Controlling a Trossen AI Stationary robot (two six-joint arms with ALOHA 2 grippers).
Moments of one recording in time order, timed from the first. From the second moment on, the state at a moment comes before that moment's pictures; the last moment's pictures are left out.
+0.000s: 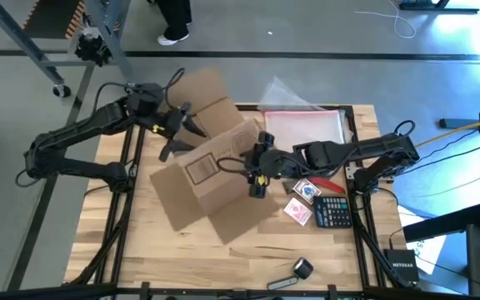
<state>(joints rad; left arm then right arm) 0.43 1.08 1.14 -0.48 0.63 0.32 0.19 1.62 1.60 -0.66 0.41 0.05</state>
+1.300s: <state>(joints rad) 0.10 1.18 1.15 -0.07 0.51 0.08 0.14 1.67 2.10 -0.77 0.55 -0.09</state>
